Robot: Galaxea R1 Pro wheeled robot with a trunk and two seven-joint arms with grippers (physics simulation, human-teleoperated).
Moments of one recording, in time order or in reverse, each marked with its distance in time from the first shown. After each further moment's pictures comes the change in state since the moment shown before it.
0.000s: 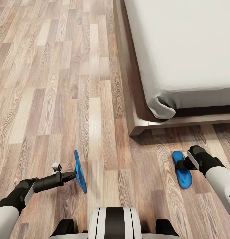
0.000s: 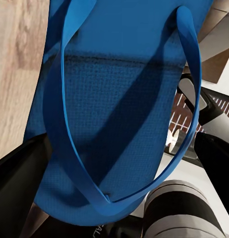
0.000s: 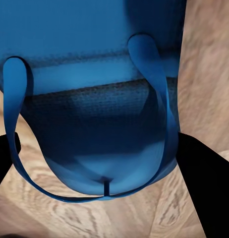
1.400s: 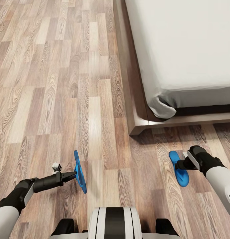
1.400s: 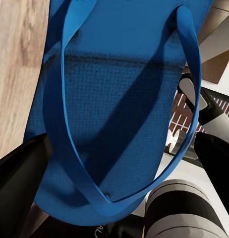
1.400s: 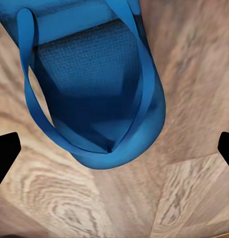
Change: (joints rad) left arm 0.000 0.001 0.000 0.001 -0.001 0.000 0.000; right arm 0.000 -0.001 -0.002 0.000 -0.003 -0.001 -0.001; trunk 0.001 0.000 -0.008
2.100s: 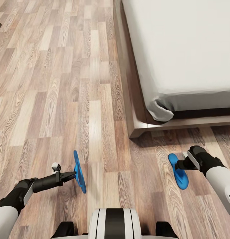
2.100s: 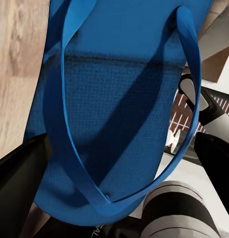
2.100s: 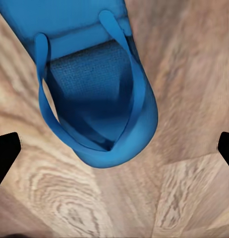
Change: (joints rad) left arm 0.000 0.005 0.001 0.000 0.000 0.000 0.001; right arm 0.000 0.000 -0.002 0.000 -0.002 0.000 0.001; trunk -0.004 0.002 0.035
